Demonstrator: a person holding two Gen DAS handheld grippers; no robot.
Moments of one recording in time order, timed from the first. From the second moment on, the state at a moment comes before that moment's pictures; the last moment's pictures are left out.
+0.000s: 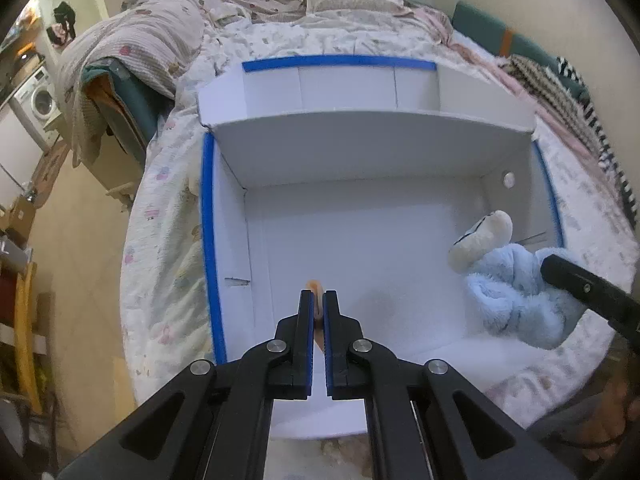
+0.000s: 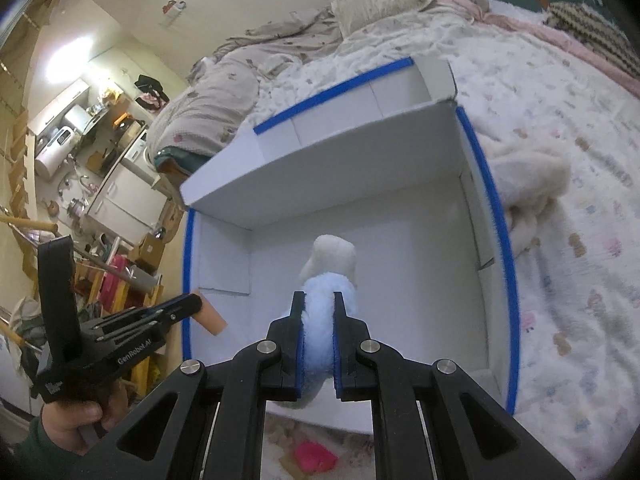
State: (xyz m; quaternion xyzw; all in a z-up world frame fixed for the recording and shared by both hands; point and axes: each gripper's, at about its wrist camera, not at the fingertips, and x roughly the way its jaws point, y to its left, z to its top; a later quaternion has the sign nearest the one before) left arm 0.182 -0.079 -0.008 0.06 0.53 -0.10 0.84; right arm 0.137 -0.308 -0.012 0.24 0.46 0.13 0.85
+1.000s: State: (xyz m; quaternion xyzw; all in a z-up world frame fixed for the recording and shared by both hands) left arm 0.204 -0.103 -0.095 0.09 0.57 -0.10 0.81; right arm 0.174 -0.270 -0.100 0.16 0.57 0.10 0.80
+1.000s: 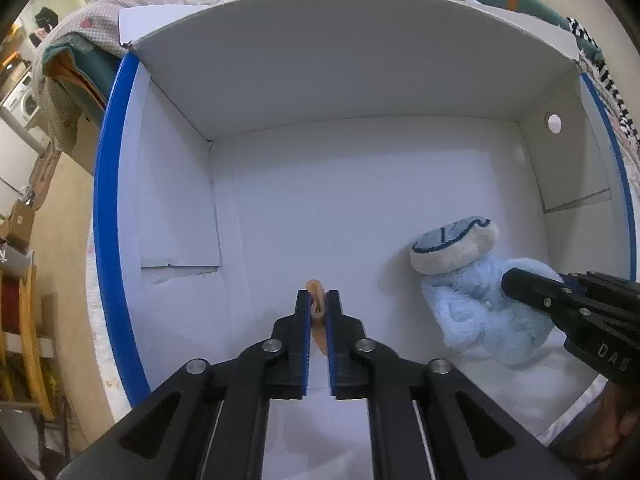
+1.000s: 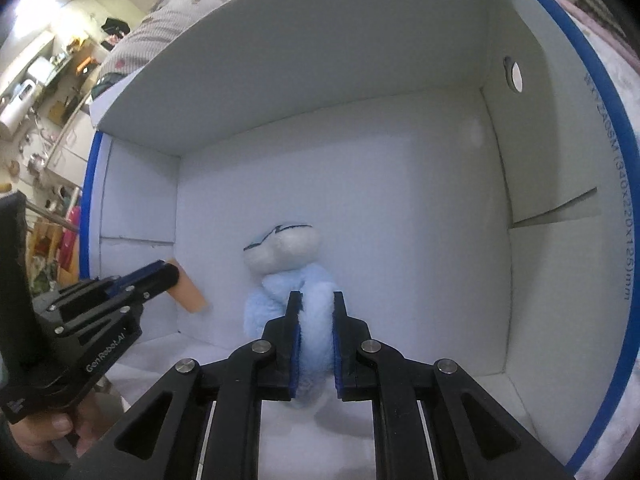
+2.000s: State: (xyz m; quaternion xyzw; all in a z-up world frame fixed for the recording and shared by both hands) left arm 0.195 -0.088 -0.052 0.06 0.51 -0.11 0.85; right arm 0.169 -0.283 -0.061 0.16 0.46 0.06 0.87
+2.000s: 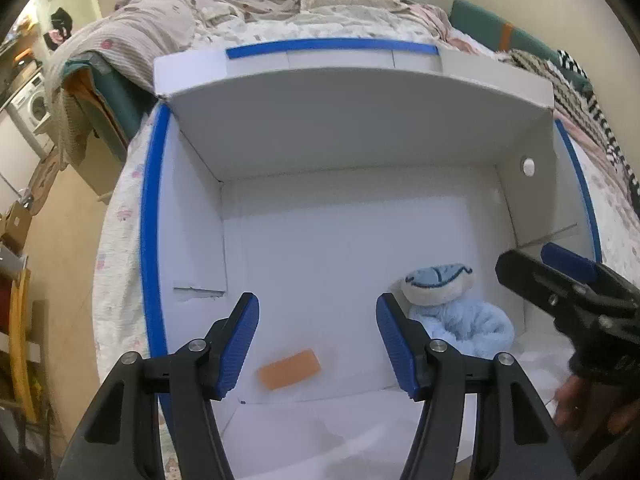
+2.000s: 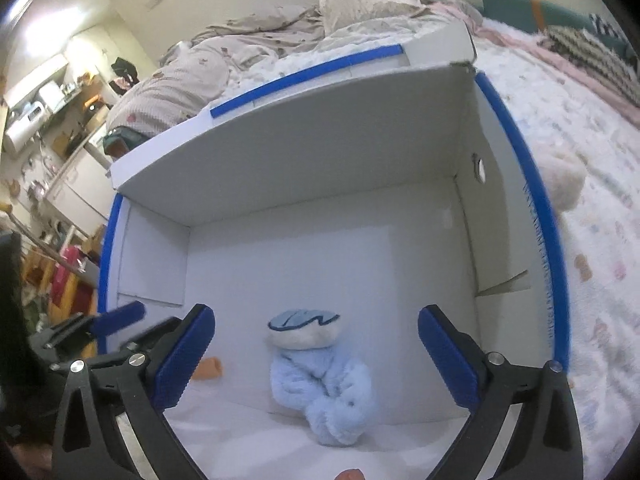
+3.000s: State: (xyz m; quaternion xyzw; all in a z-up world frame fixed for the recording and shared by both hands) left arm 0.118 -0.064 -0.018 0.04 0.50 -0.12 0.86; right arm 0.093 -0.297 -0.034 0.19 0.44 0.05 0.88
